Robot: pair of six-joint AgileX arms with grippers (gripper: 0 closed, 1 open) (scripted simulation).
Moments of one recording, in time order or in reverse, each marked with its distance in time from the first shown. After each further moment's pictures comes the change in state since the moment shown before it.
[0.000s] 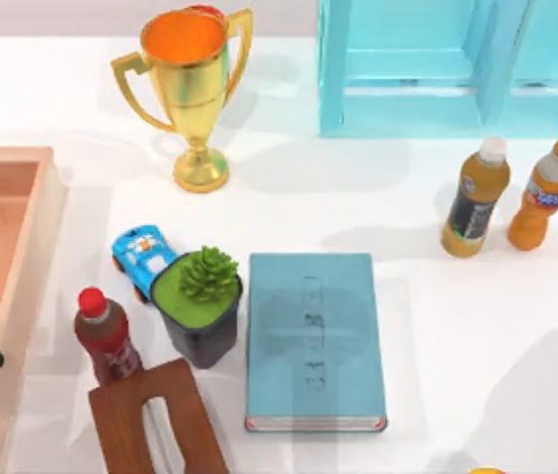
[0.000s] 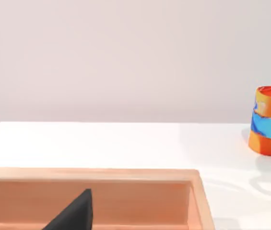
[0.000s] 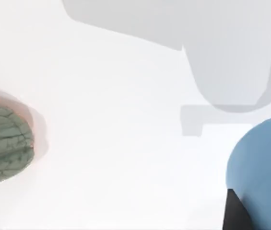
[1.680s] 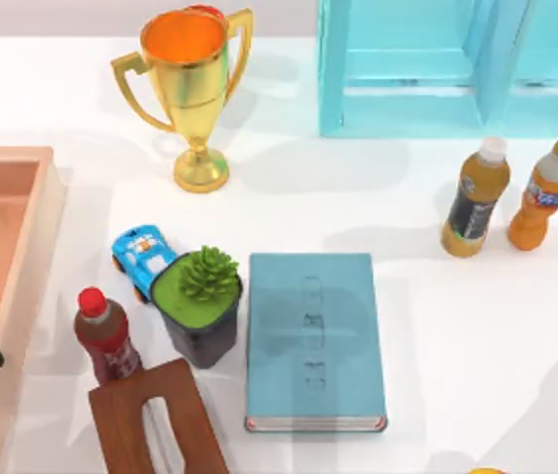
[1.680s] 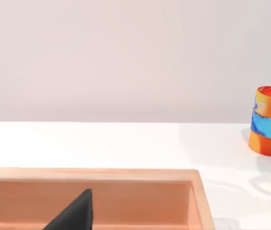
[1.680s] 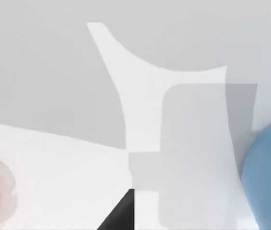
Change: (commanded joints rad) left arm 0.000 0.000 0.000 0.000 0.000 0.000; right arm 0.000 0.061 -0.118 0.183 0.001 0.001
